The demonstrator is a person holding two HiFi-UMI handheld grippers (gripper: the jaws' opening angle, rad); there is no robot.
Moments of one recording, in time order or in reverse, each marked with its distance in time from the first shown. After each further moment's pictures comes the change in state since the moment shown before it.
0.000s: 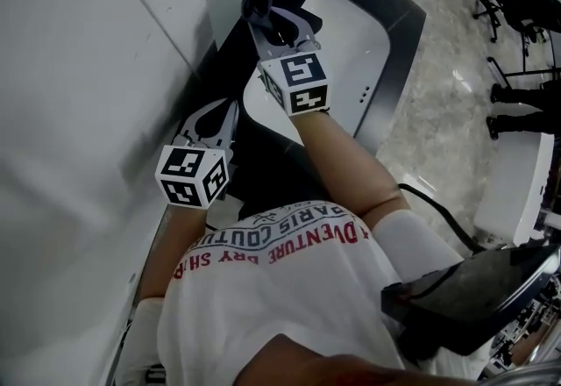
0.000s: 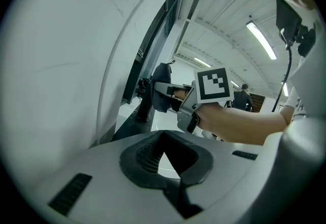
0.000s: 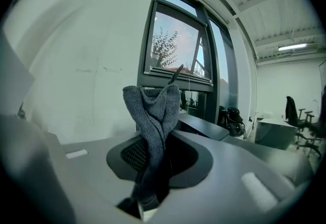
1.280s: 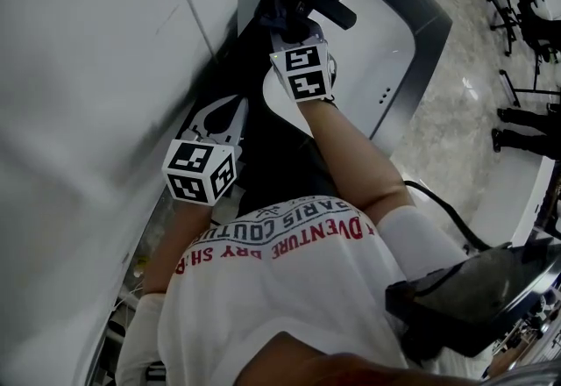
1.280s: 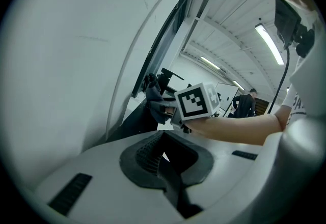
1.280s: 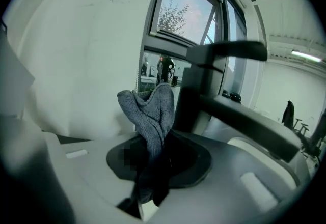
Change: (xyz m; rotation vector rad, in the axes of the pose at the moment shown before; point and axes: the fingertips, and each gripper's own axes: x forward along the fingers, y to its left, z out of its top) left arm -0.008 0.026 -0.033 -0.073 0.035 0.033; right arm 0.039 0.009 -0.107 -0.095 0.276 -0.015
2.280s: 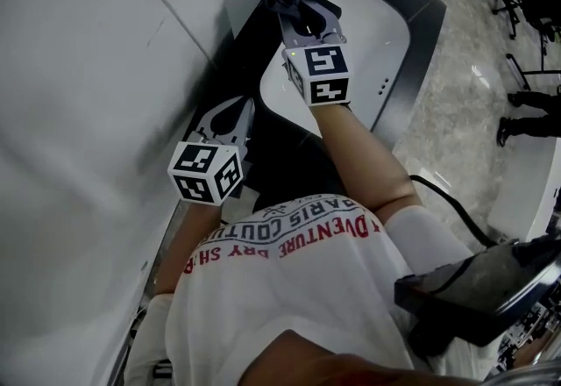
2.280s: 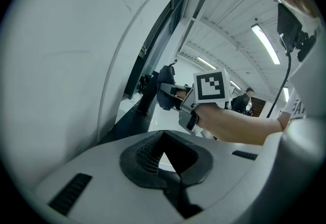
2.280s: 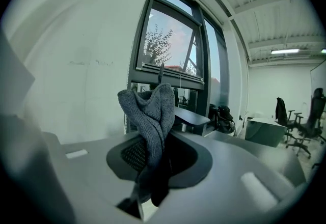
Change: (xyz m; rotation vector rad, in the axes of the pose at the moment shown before) left arm -0.001 -0.028 0.014 0.015 -0.005 -0.028; right arm -0.067 -0.039 0.070 0.116 -0.236 -0.073
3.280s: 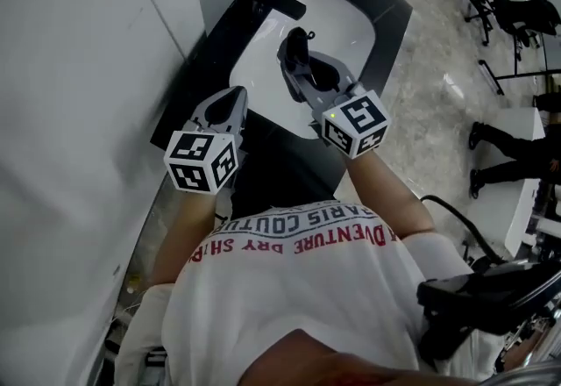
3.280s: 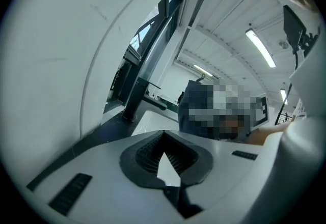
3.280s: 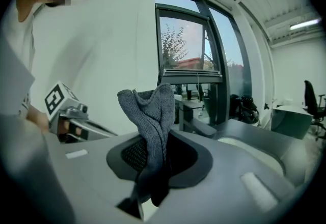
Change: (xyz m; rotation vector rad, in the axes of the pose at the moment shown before) left arm 0.006 -0.054 0.009 0.012 -0.095 -0.022; right arm -0.147 0.016 -0.015 0.038 0.030 0.332
